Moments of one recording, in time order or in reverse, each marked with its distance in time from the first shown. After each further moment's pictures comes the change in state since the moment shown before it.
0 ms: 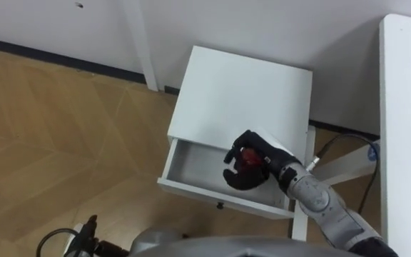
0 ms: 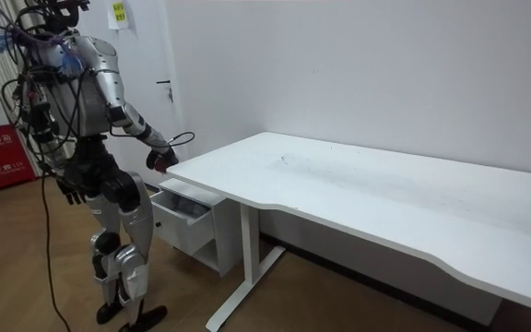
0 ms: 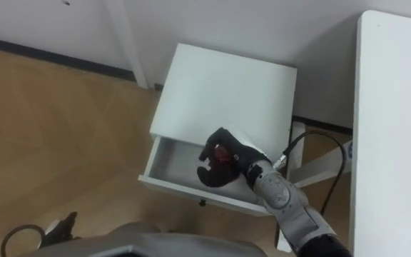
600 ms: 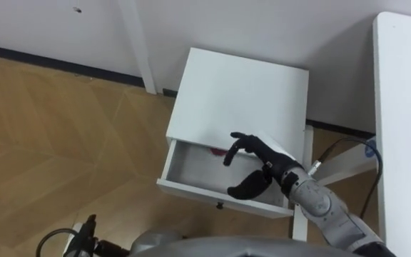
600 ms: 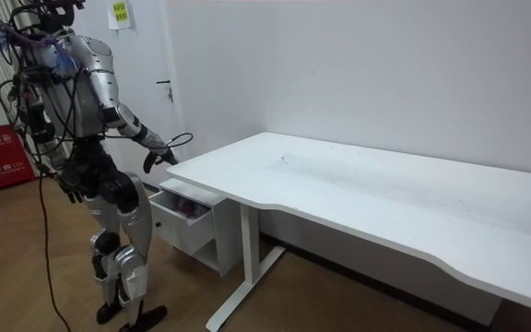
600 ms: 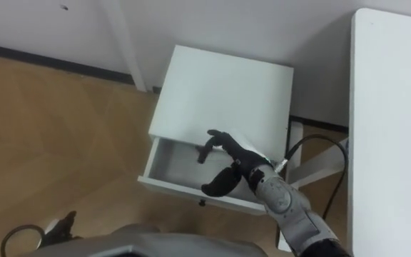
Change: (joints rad) left arm -0.001 0.000 0.000 -0.010 0.000 0.000 0.009; right arm 0.025 0.001 -0.015 0.000 -0.027 0.000 0.001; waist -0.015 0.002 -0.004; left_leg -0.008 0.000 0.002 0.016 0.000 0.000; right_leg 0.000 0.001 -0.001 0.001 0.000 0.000
